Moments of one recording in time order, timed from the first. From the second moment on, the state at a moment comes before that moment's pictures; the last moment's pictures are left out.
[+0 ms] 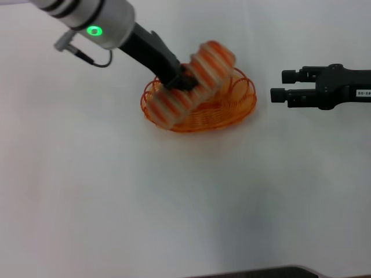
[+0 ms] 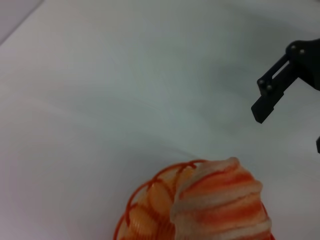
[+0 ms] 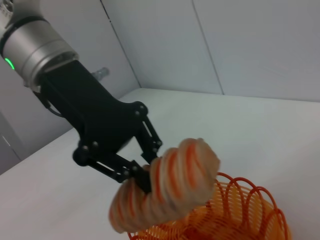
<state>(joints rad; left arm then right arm) -1.02 -2.15 1.15 0.87 2.48 1.43 -2.12 0.49 2.02 -0.52 -0.70 -2.16 -1.63 1.56</state>
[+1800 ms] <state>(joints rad) -0.52 -2.11 0.59 0.70 2.14 1.61 -1.66 0.52 2.02 -0.52 -0.69 -2.16 -1.63 1.56</state>
